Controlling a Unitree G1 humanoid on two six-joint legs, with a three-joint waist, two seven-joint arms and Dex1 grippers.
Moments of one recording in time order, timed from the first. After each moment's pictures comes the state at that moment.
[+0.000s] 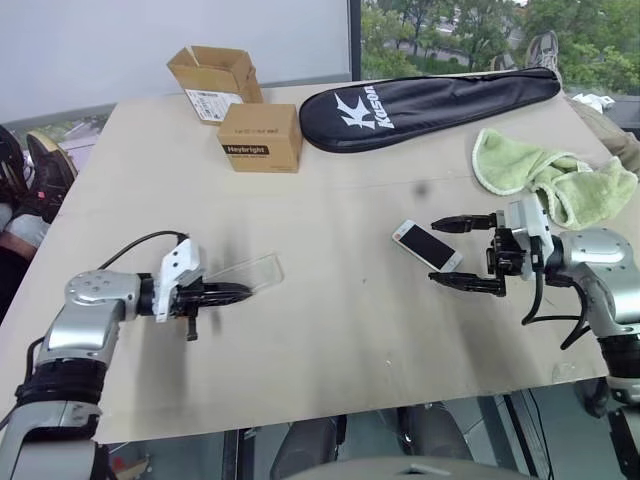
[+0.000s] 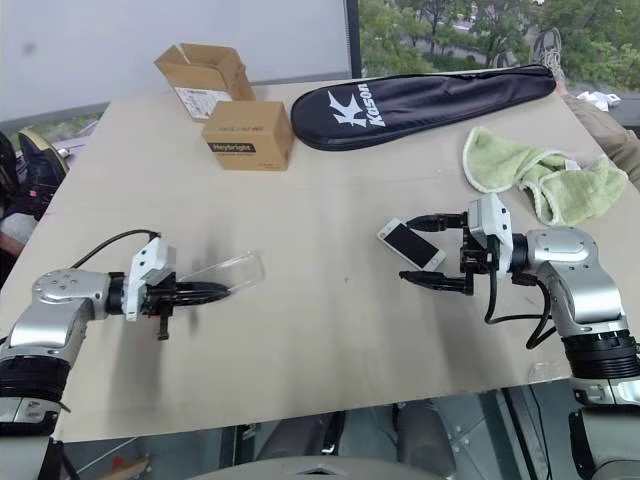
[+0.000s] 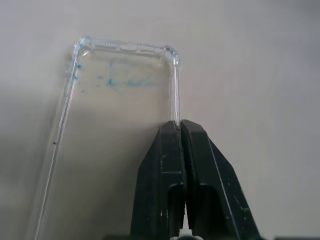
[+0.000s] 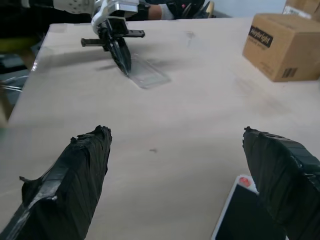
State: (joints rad) left arm -0.26 0.87 0.07 0.27 -0.35 0.17 -1.43; right arm -0.41 -0.68 -0.01 -0.02 0.50 0.24 1.35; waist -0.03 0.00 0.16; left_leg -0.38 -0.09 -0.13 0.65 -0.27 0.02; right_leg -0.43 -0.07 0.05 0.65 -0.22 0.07
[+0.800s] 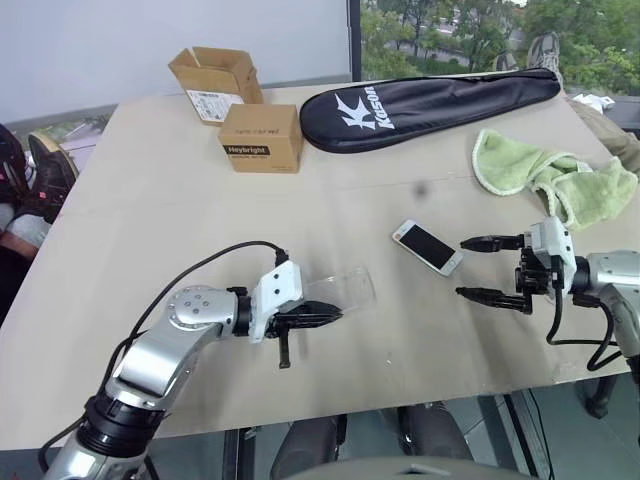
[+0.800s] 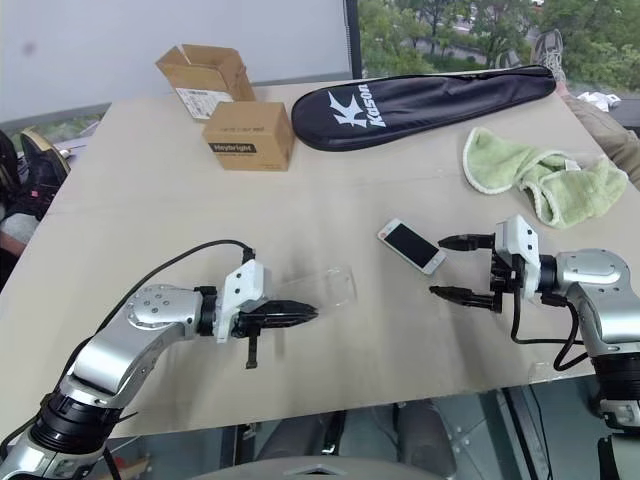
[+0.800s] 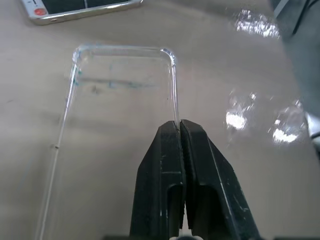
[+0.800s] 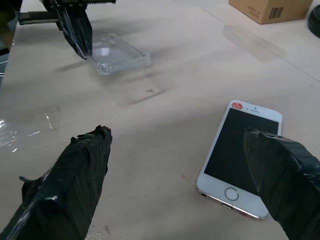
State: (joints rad) left arm -0.14 0.74 -0.17 -0.39 -0.34 0.44 -1.08; right arm -0.28 -0.77 -0.06 0.05 0.47 0.14 1.34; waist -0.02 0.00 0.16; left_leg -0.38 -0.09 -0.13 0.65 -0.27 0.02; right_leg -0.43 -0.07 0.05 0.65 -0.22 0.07
